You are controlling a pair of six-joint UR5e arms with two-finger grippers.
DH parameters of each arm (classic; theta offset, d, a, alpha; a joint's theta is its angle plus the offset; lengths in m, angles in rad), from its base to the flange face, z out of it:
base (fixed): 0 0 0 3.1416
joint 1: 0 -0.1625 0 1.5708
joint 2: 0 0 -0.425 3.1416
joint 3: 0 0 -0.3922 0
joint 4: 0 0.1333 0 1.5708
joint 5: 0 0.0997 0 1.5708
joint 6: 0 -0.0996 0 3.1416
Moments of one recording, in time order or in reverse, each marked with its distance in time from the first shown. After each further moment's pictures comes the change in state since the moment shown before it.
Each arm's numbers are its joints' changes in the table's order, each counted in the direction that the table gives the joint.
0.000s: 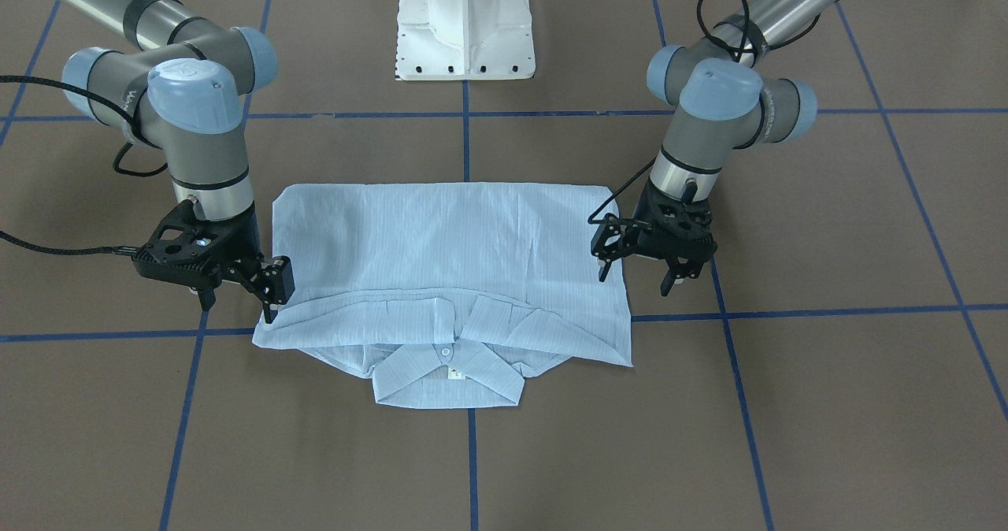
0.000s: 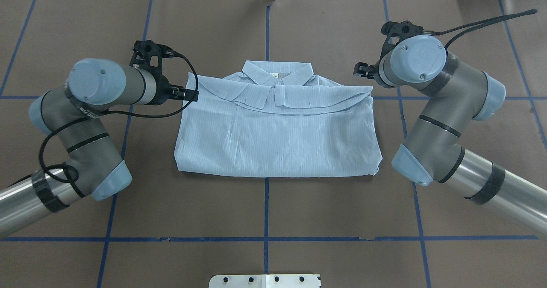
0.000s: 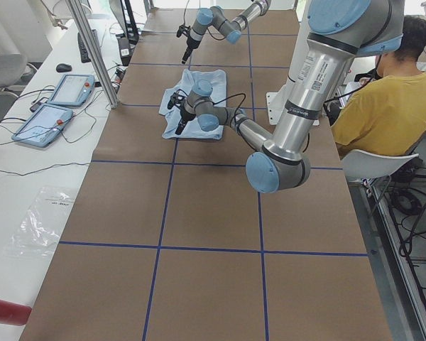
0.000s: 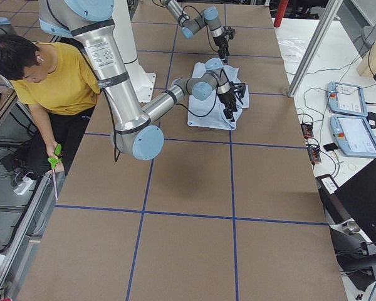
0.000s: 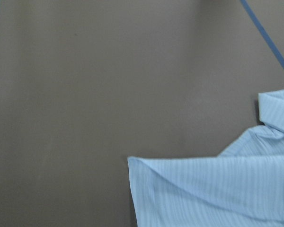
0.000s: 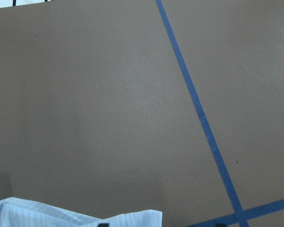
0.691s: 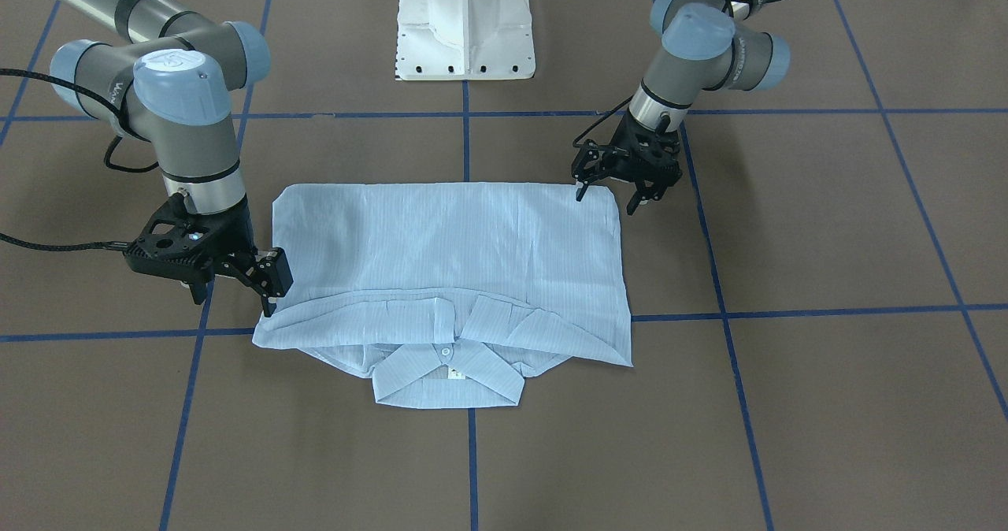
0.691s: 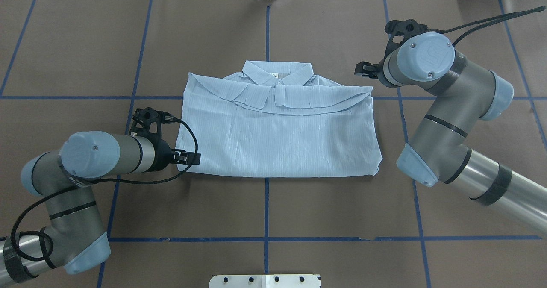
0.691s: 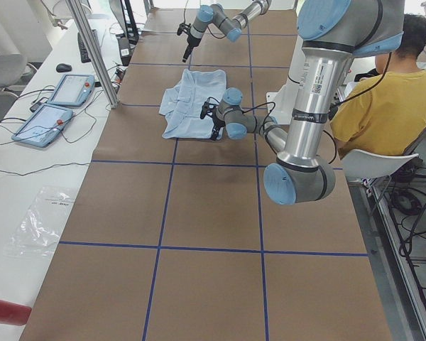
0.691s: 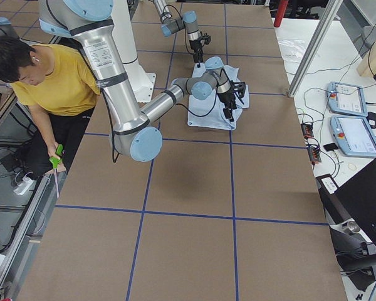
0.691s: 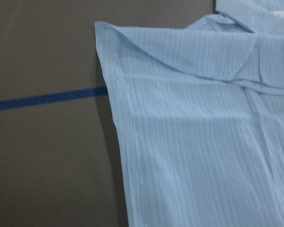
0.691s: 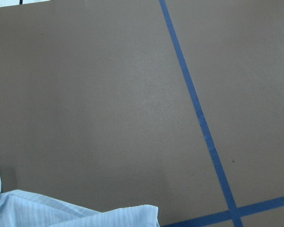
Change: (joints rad) left arm -0.206 -0.143 -0.140 -0.020 0.047 0.180; right arm -0.004 0.013 0.019 0.000 0.007 0.008
